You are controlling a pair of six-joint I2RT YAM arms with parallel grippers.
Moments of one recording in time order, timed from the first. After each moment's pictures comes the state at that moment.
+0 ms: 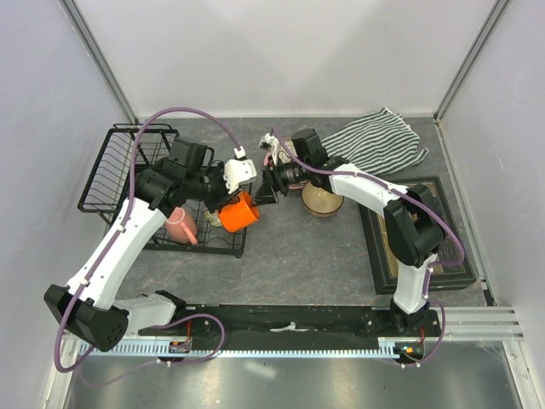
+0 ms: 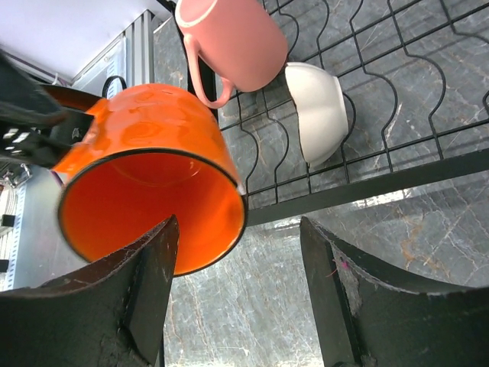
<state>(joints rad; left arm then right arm) -0.45 1.22 1.33 -0.93 0.42 0.70 0.60 1.90 1.43 -0.12 -0.94 0.12</state>
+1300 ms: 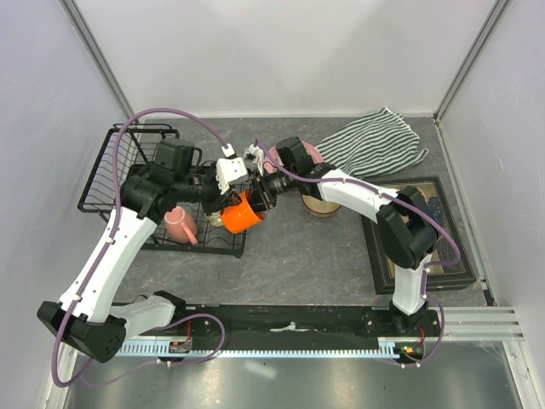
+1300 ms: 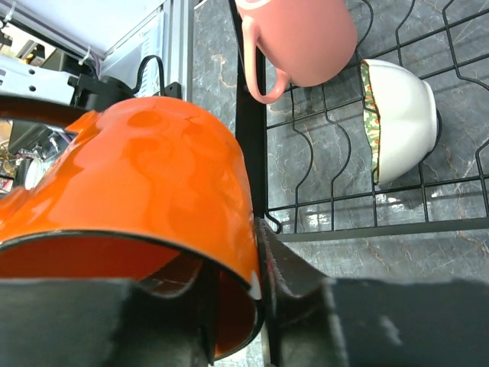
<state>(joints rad) -0.40 1.14 1.33 -0.92 0.58 0.66 0.71 1.92 1.44 -0.13 -0.96 0.13</state>
